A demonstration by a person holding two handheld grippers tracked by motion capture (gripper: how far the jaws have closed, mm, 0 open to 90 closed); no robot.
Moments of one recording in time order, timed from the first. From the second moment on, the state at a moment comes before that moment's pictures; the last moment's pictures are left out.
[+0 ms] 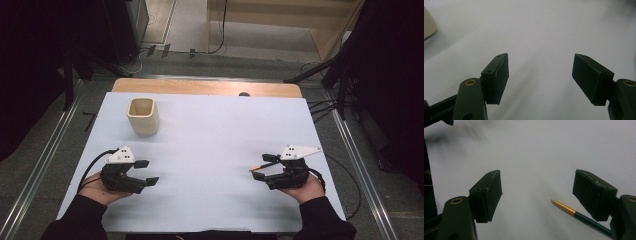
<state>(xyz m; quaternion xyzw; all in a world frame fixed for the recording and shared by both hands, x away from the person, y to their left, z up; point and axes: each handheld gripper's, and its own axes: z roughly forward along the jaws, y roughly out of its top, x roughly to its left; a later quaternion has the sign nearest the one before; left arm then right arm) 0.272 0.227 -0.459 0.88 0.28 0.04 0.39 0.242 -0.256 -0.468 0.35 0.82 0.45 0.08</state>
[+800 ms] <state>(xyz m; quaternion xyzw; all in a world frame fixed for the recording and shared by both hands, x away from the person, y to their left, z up) 0.272 0.225 -0.460 0.88 0.28 0.04 0.38 0.272 -0.271 -0.468 0.41 0.79 0.45 0.12</state>
